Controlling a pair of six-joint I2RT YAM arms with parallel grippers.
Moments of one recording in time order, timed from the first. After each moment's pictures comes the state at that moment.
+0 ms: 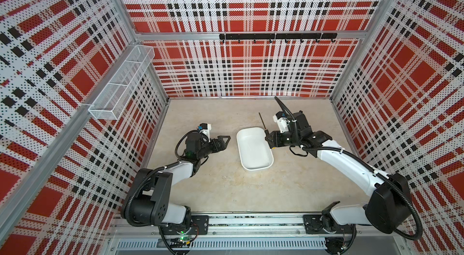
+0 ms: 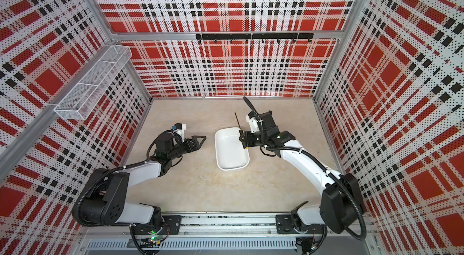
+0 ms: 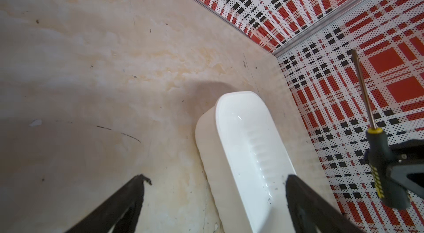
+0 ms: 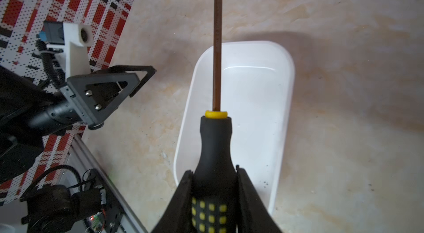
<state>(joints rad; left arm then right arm) -0.17 1.43 0.48 0.54 0.51 -0.56 0.55 1.37 1.07 -0.43 -0.31 0.50</state>
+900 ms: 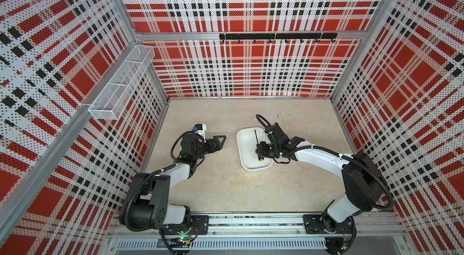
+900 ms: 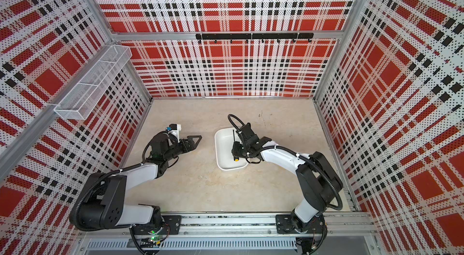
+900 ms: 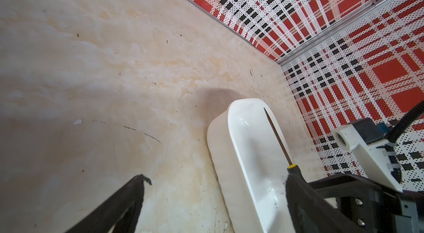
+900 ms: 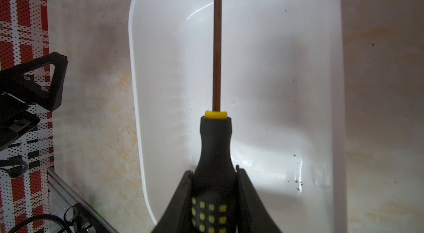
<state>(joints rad) -0.11 1.39 0.45 0.54 0.52 -0.54 0.69 1.62 1.04 -0.35 -0.14 0.80</state>
